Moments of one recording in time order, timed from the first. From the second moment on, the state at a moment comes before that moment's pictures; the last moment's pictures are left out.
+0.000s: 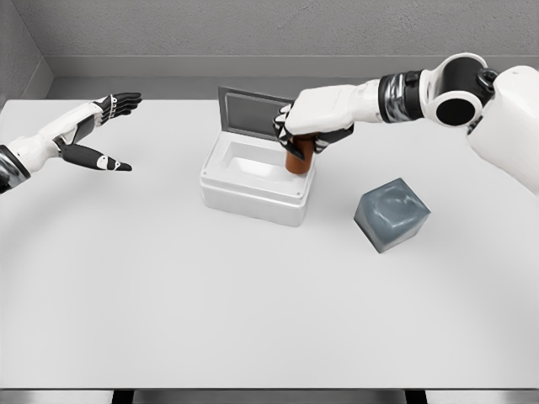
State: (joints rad) left arm -0.75 0.65 -0.71 -0.77 0.53 -0.61 -0.61; right arm -1.15 -0.51 1.05 -1.22 0.32 -0.61 0.61
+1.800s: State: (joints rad) left arm -0.87 0.43 -0.72 -0.83 0.39 -0.61 -0.61; right arm -0.83 -0.86 0.64 -1.32 0.28 -0.61 0.61
